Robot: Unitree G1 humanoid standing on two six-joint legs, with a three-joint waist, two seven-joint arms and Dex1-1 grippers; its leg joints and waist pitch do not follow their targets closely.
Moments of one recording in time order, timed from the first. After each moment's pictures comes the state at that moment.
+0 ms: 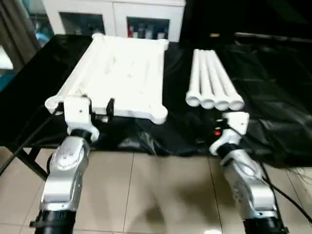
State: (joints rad) left arm -0.20 0.20 0.10 -0.03 -0.11 0.15 -0.12; right arm -0.19 -0.07 0.00 0.06 0.26 0.15 0.26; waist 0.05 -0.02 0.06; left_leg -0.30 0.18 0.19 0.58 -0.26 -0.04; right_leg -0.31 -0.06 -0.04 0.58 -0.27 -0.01
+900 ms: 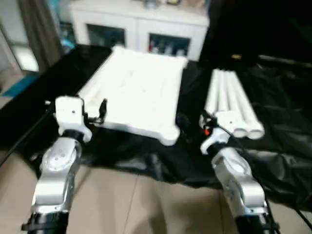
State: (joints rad) left arm -0.20 0.21 0.11 -0.04 -0.11 0.18 -0.15; right arm -0.20 -0.04 0.00 0.09 0.26 0.15 0.25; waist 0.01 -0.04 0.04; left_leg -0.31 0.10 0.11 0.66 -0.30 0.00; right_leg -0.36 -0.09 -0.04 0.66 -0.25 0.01
